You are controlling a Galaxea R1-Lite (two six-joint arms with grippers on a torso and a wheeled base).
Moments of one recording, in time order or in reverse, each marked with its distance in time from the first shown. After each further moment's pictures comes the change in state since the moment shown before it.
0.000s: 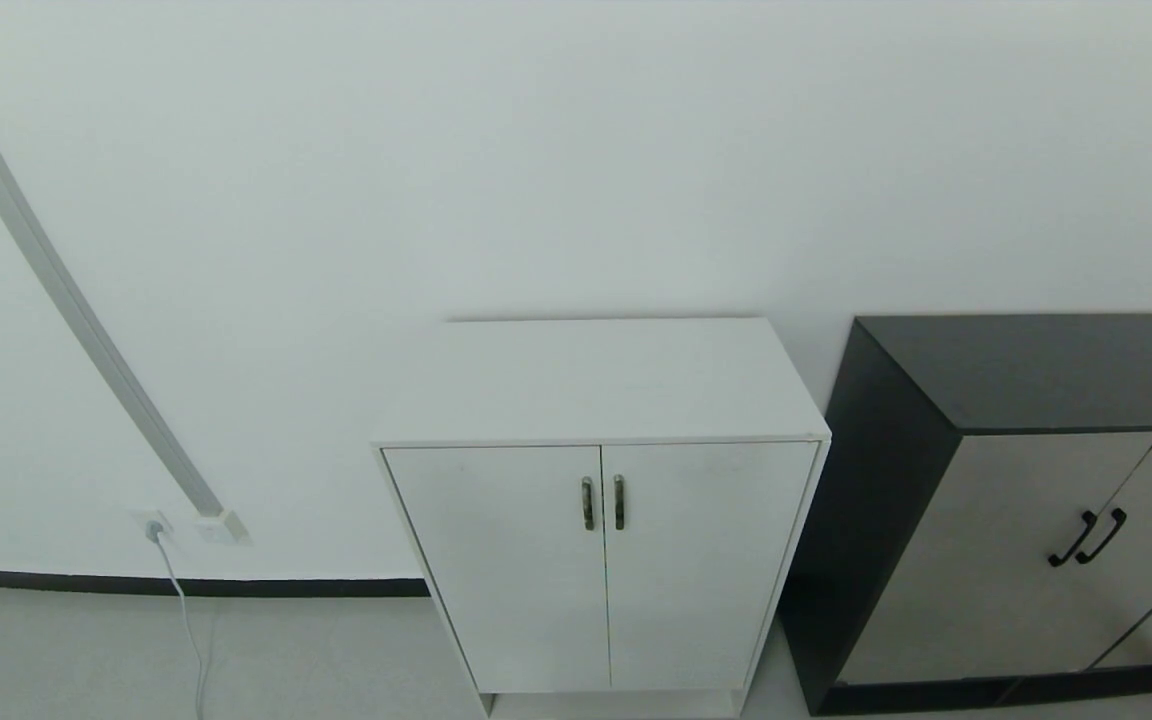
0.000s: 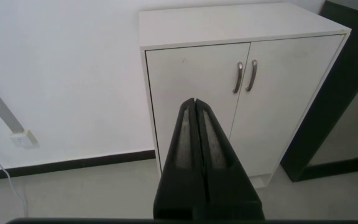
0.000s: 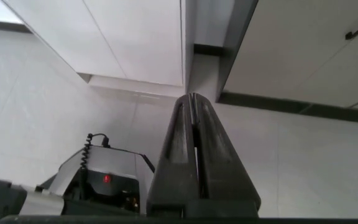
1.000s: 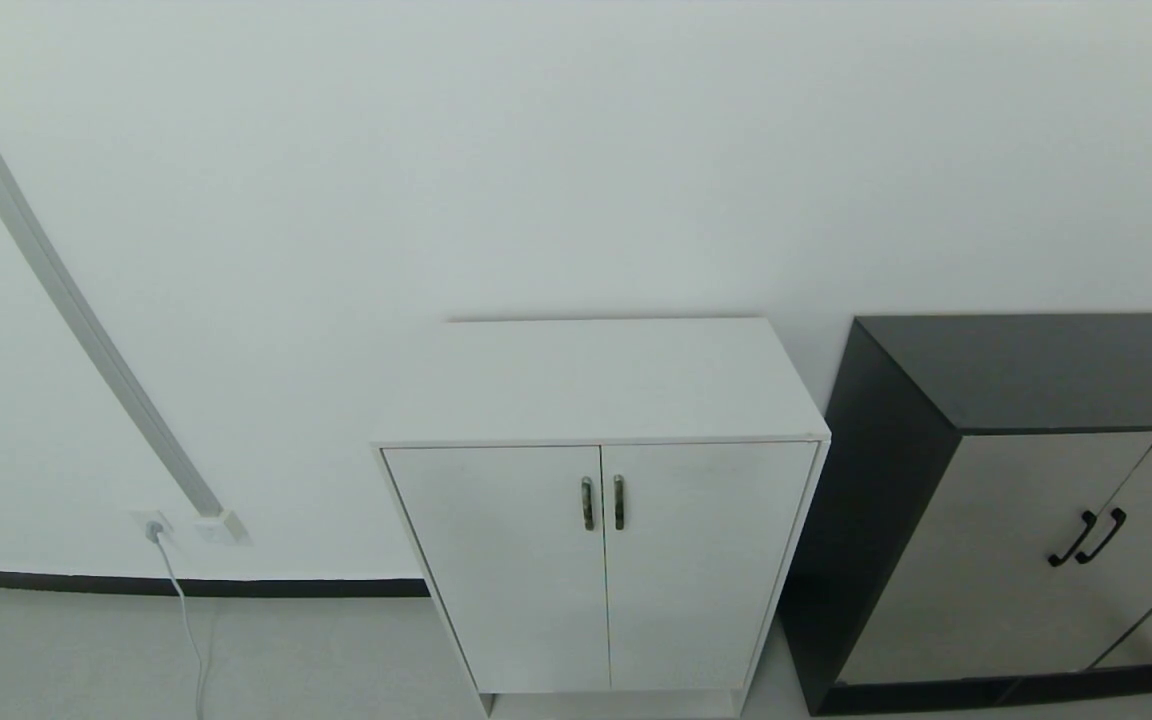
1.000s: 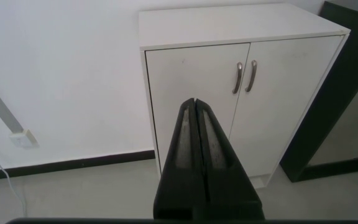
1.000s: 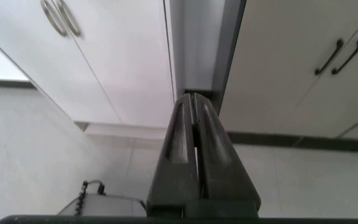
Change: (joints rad) left arm 0.000 0.000 0.000 0.000 0.000 -0.004; right arm -0.067 -0.281 0.000 0.007 -0.009 0.034
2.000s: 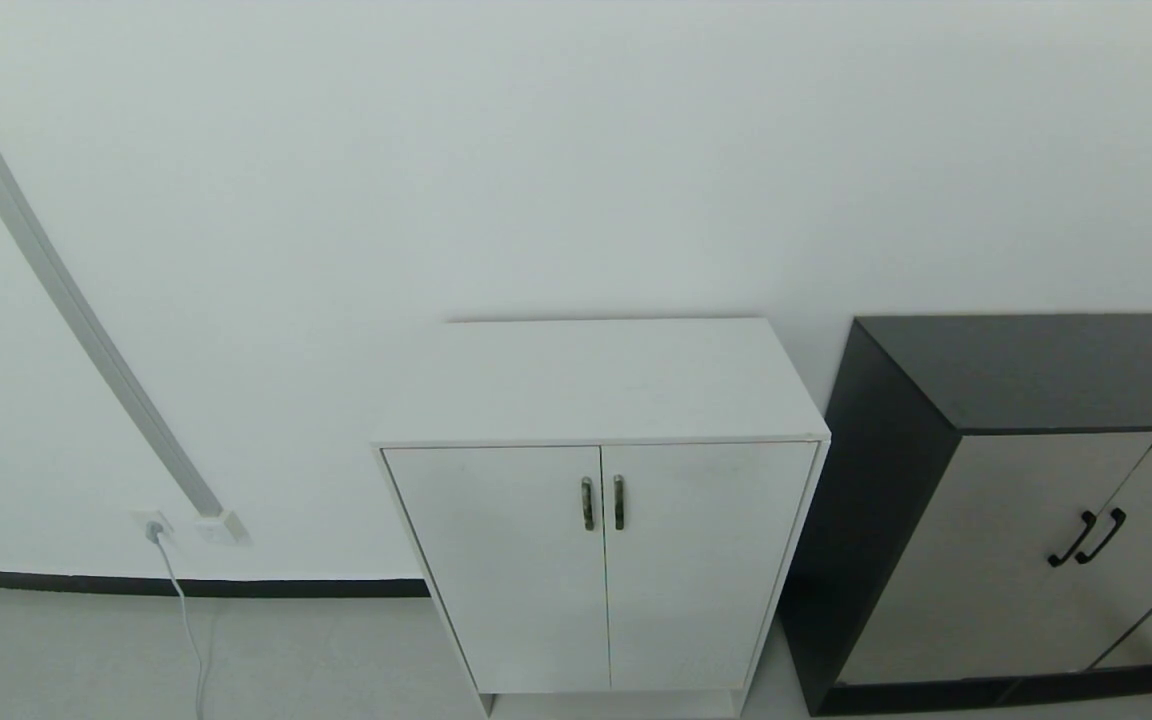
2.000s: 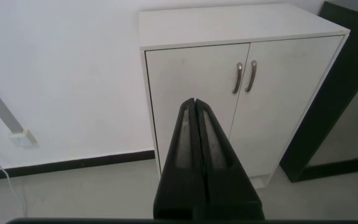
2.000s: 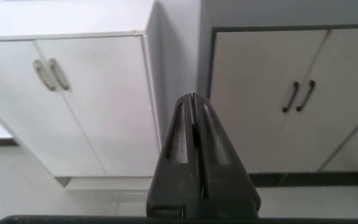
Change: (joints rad) left arm 0.000 0.000 0.000 0.000 0.001 0.000; right arm -0.057 -0.228 0.000 -0.004 -0.050 0.007
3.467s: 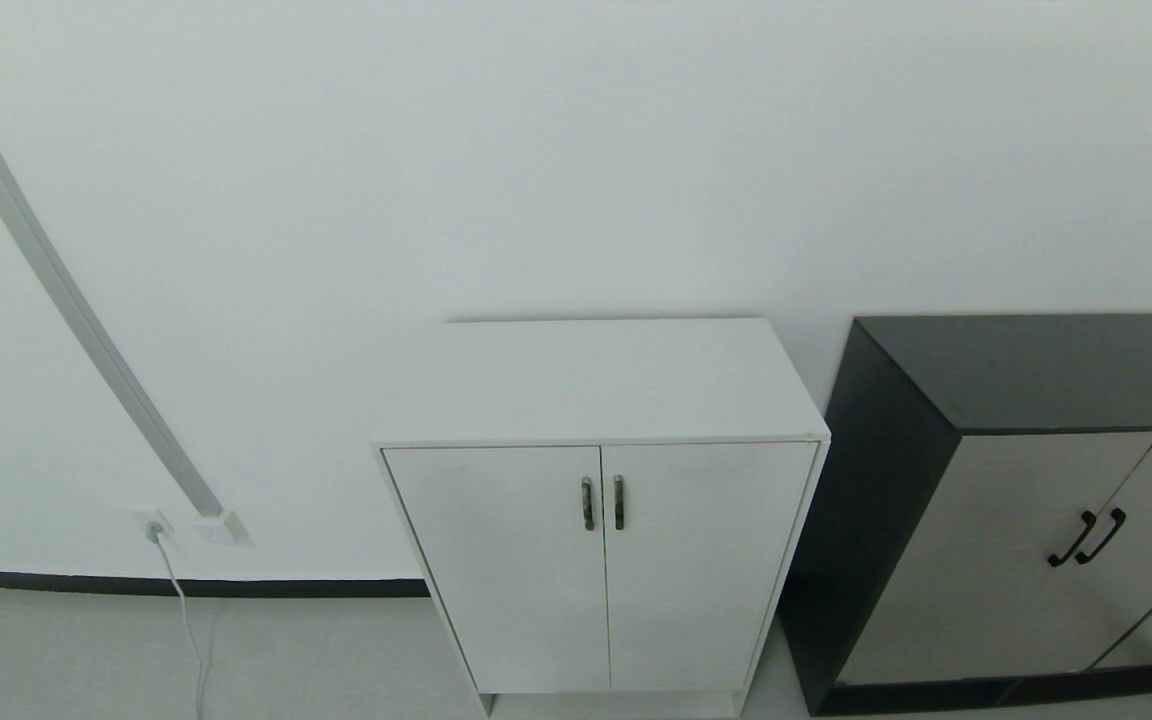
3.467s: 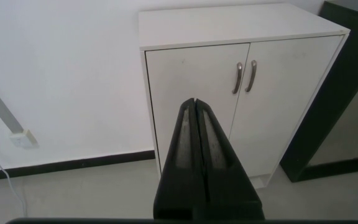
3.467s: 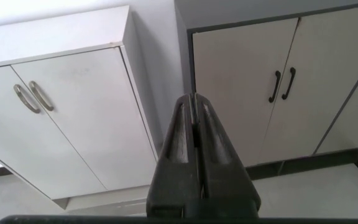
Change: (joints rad) left arm 0.000 0.000 0.000 0.000 -0.001 0.001; right arm 0.003 -0.010 0.000 -0.010 -0.091 0.079
